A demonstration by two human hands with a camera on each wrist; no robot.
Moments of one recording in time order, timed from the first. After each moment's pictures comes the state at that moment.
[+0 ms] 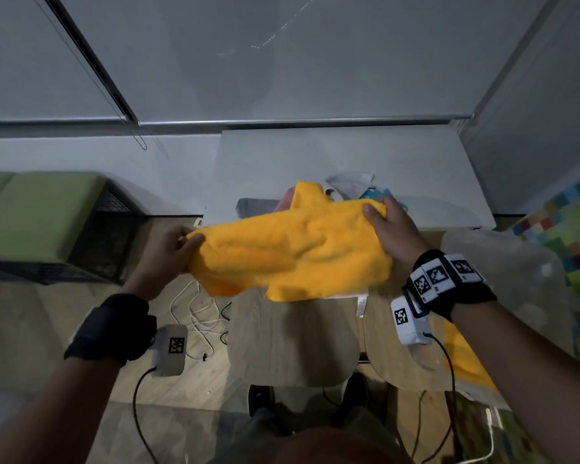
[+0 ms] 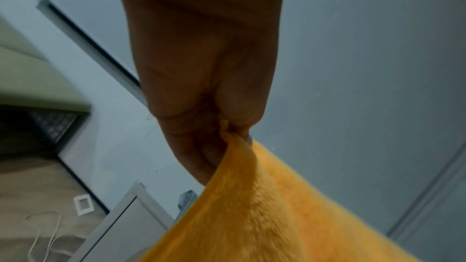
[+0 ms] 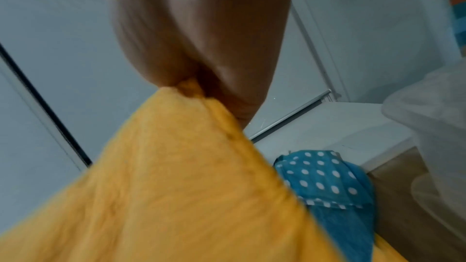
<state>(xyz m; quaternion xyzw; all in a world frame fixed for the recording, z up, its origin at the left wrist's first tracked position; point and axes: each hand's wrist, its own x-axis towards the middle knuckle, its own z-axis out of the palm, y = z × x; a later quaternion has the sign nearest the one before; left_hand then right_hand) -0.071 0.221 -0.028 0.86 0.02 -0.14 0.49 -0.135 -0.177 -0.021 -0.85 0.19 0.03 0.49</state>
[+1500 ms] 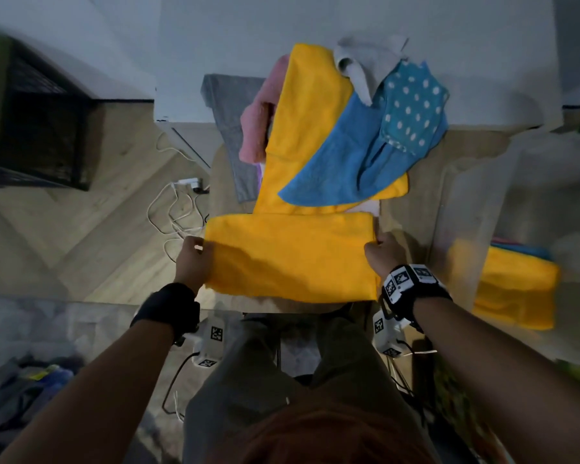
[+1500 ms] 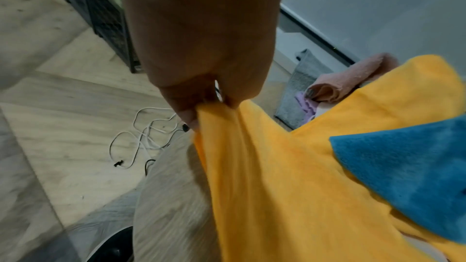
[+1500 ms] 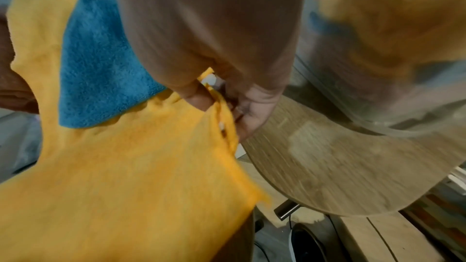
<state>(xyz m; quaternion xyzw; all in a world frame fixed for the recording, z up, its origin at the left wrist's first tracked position) -0.147 0.206 -0.266 0.87 0.24 -0.25 0.36 -0.225 -0.150 -0.250 -0.75 0.45 0.26 0.40</state>
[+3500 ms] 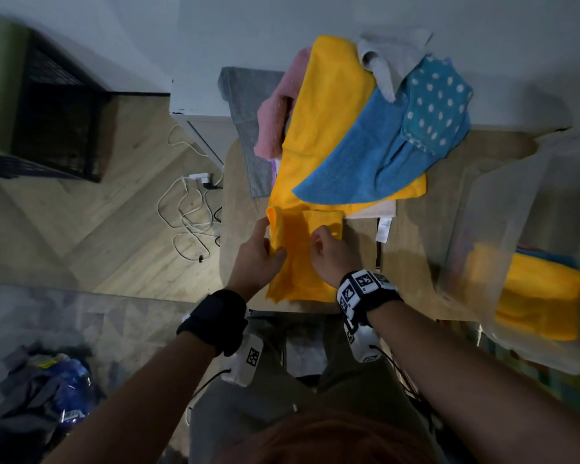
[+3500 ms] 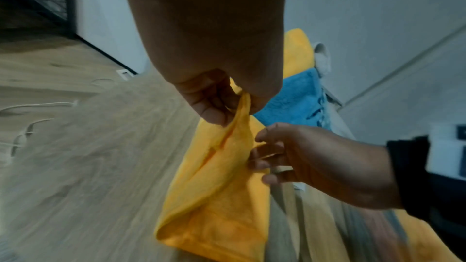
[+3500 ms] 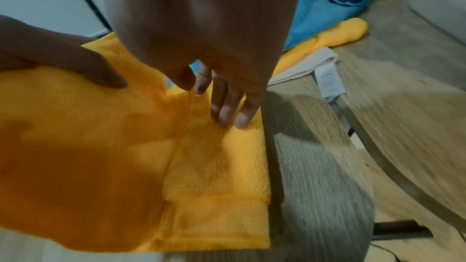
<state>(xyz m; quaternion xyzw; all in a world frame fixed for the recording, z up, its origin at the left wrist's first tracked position) -0.172 0.133 -0.240 0.87 0.01 -0.28 0.41 -0.205 -0.045 -0.254 -0.89 0.16 0.26 0.35</state>
